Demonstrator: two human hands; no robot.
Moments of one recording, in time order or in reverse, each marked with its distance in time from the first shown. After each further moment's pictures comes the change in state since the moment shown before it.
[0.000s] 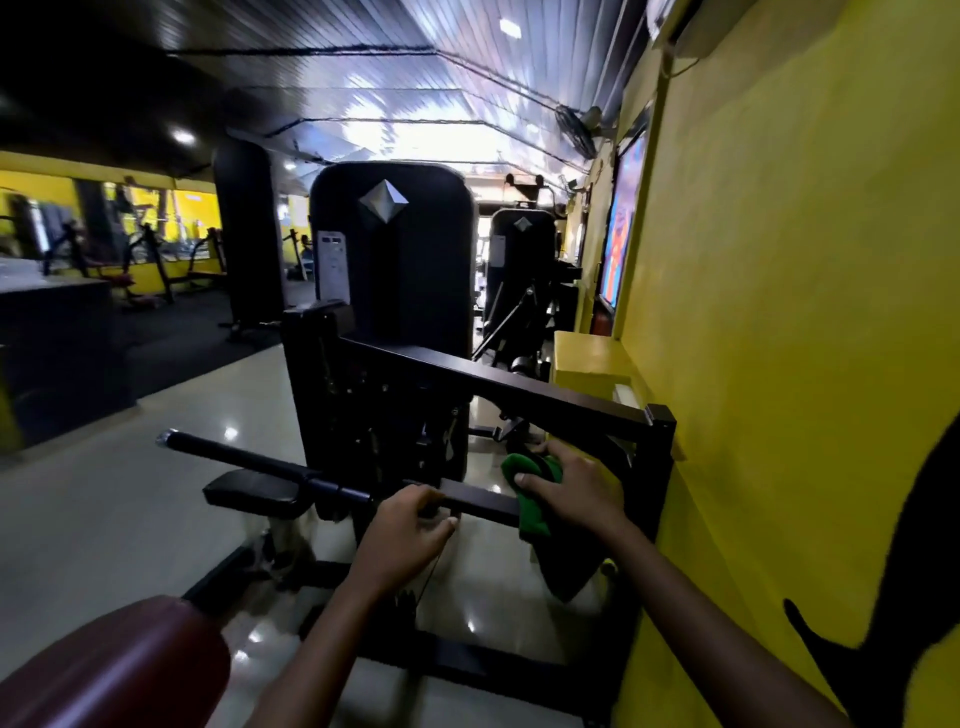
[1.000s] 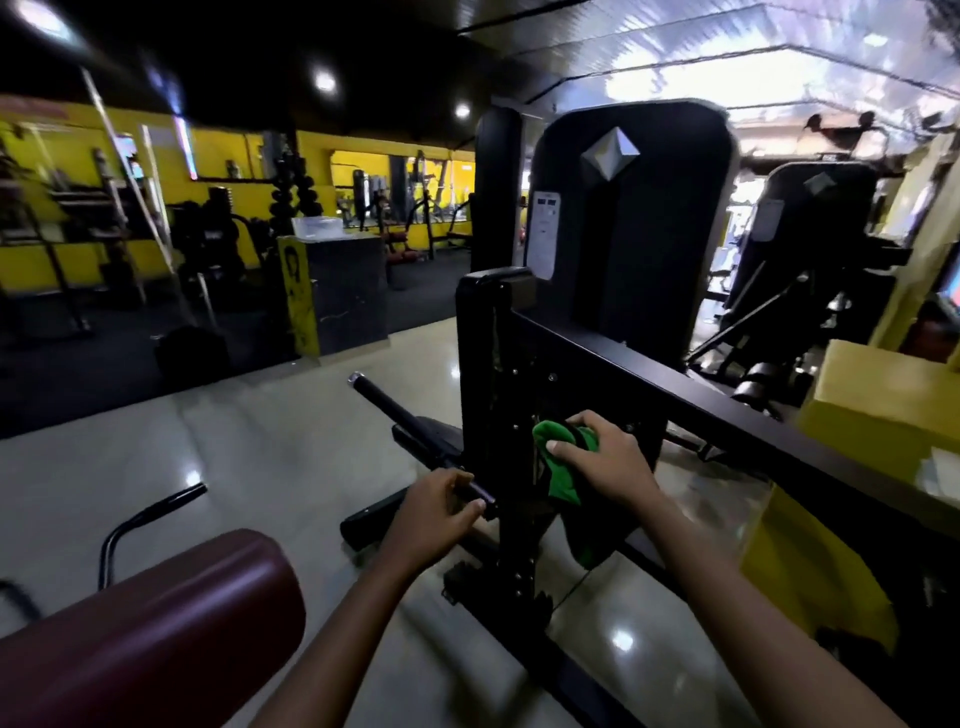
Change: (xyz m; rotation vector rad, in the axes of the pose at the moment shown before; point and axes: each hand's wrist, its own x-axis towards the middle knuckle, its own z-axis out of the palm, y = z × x) left_hand 0.080 -0.099 0.010 0.198 0.252 -0.418; right_hand 0.206 -0.022 0.116 0.227 -0.377 -0.339
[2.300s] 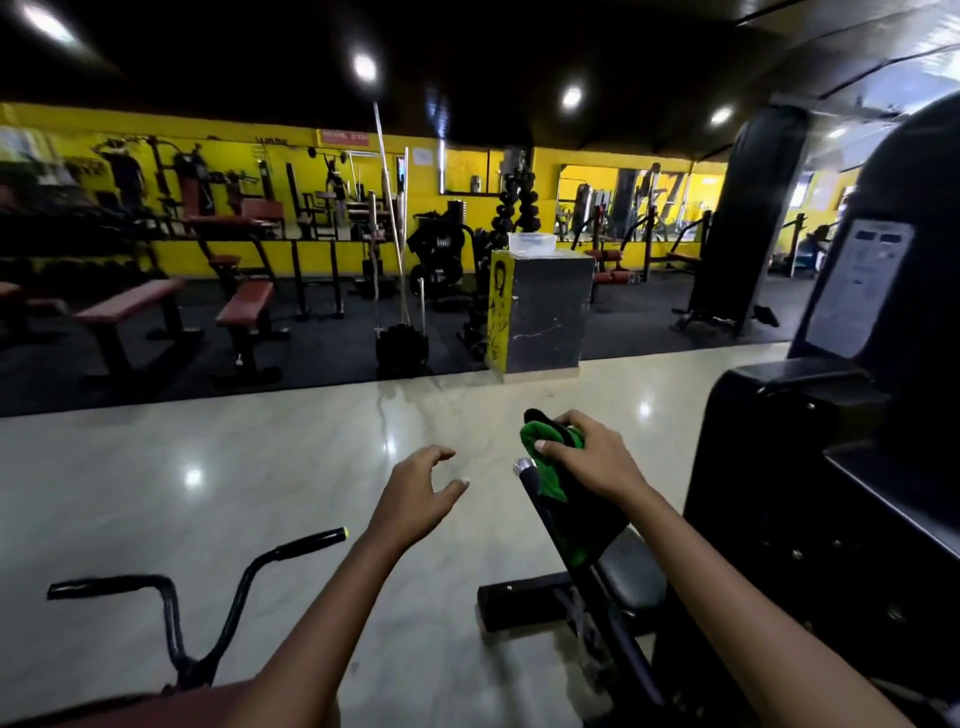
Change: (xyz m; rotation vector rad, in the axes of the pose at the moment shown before) left_hand 0.242 -0.224 -0.146 0.162 0.413 -0.342; right_hand 0.357 -0.153 0.234 0.111 -0.357 -0.351
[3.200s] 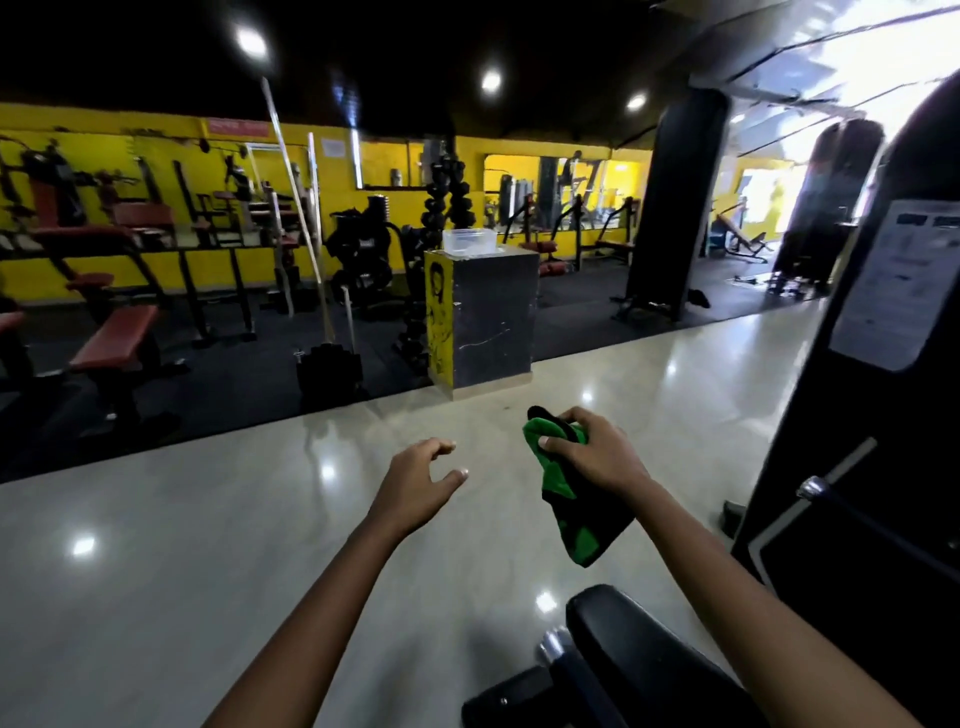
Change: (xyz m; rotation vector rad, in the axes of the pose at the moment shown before) left_hand 0.339 -0.104 0.096 -0.043 -0.158 0.094; right_hand 0.310 0.065 0.052 -0.011 0.116 0.178
